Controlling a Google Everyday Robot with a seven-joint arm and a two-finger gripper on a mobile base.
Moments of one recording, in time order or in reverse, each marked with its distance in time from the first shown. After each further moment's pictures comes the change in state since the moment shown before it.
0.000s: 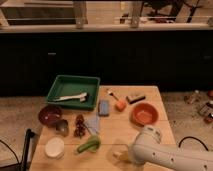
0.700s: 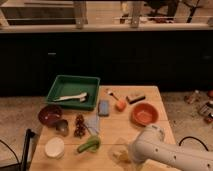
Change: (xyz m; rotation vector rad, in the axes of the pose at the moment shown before) arm -0.009 -0.007 -0.005 0.004 -0.105 0.012
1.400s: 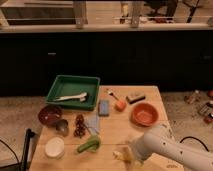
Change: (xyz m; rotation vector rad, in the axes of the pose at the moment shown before) arm 0.007 -0.011 0.010 -0.004 -0.126 0.096
